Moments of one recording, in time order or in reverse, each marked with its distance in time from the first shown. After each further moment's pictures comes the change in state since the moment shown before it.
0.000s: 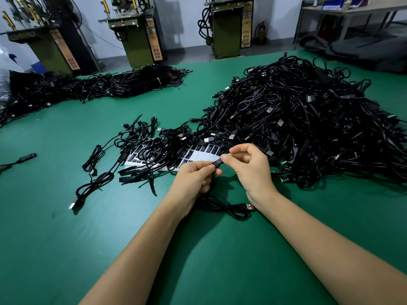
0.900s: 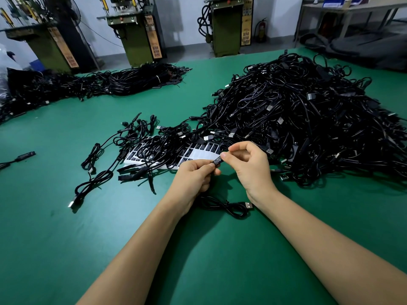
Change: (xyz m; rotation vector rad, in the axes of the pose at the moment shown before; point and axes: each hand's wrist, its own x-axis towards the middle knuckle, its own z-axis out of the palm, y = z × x) left_hand -0.001 0.002 0.003 0.084 0.012 0.007; right_hand -0.001 -0.003 0.000 -0.036 -0.013 -0.016
